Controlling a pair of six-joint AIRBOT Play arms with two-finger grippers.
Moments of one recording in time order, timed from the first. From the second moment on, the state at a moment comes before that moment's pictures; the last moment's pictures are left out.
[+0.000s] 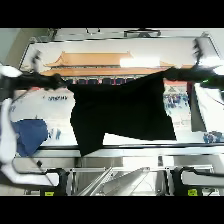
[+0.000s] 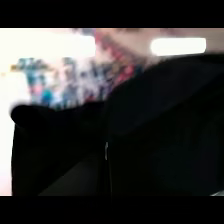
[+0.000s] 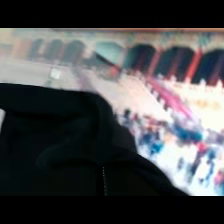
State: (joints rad) left arm 0.15 -1.67 1.50 0.89 -1.26 -1.24; right arm -0.19 -1.56 1.29 -0.46 1.06 0.85
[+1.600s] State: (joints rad) left arm 0.24 -1.76 1.06 0.78 -1.39 -0.98; right arm -0.54 -1.19 0.93 -0.90 1.38 1.13
